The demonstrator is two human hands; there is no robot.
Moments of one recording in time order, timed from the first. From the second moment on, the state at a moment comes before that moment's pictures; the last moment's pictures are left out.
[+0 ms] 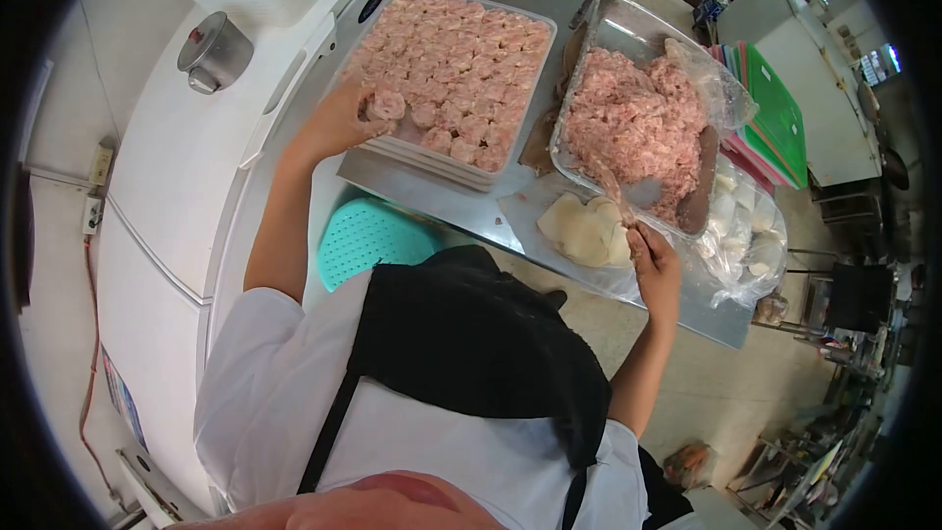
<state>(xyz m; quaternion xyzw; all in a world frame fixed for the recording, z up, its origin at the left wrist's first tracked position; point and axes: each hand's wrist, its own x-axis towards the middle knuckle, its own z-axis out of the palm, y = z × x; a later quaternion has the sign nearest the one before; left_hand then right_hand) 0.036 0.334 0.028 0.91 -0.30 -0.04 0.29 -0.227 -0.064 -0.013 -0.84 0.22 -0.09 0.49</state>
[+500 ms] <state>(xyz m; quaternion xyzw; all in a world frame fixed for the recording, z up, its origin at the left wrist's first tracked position) 0.042 0.307 -0.003 0.89 -0.35 -0.14 0.28 -0.234 -0.093 -0.023 -0.80 0.23 -0.09 0.55</state>
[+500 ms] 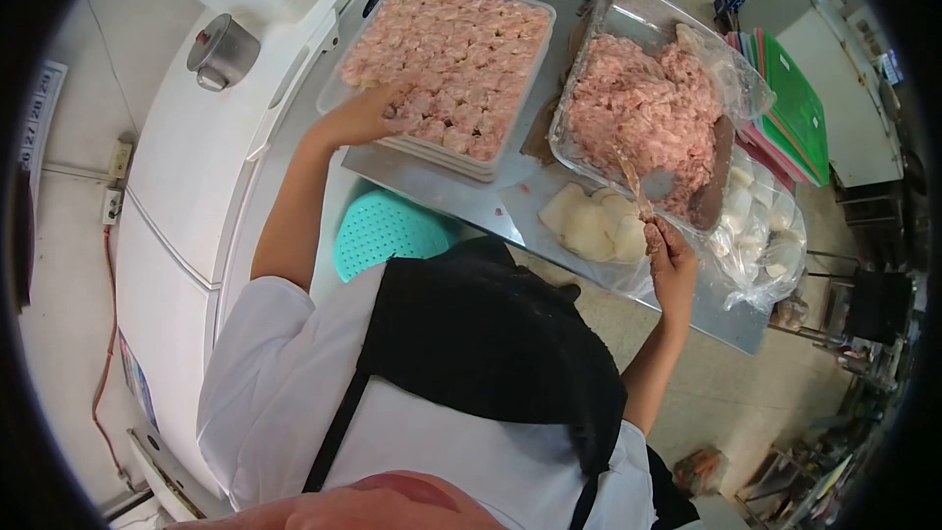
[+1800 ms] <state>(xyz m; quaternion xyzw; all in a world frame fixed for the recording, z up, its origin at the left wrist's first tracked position) -0.160 -0.020 -0.088 0.82 -0.50 -0.14 0.25 -0.214 -0.284 0.025 -0.99 -0.12 0.01 -0.04</state>
